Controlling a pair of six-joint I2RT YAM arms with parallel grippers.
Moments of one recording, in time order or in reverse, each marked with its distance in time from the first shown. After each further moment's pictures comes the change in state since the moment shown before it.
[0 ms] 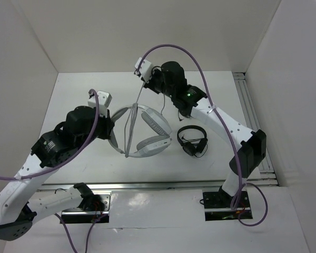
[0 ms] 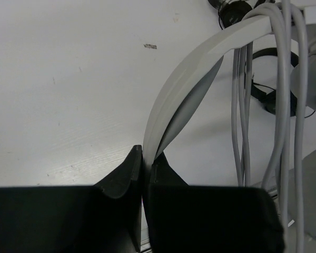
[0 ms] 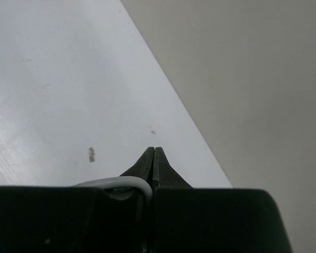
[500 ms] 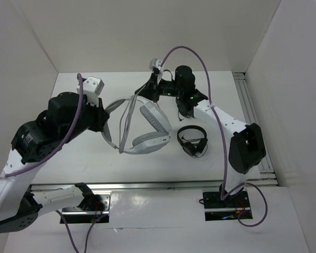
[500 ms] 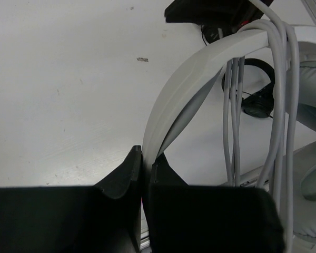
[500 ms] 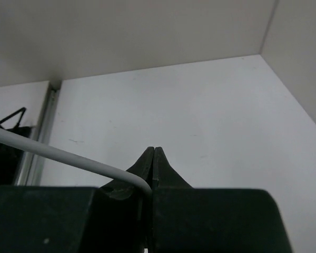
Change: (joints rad) left arm -0.003 0.103 0.369 -0.215 0.003 0.007; right arm -0.161 0.025 -0.218 0.424 -0.817 0.550
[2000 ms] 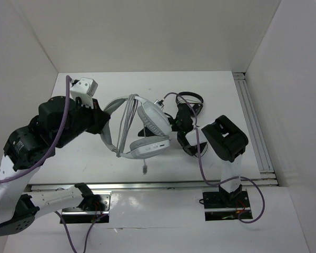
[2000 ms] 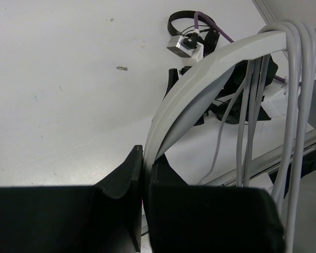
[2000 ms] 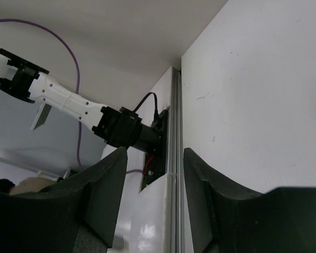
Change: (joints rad) left arm -0.027 -0.016 0.036 0.015 0.030 -0.069; right arm 0.048 0.230 -0.651 1.101 -0.163 1.123
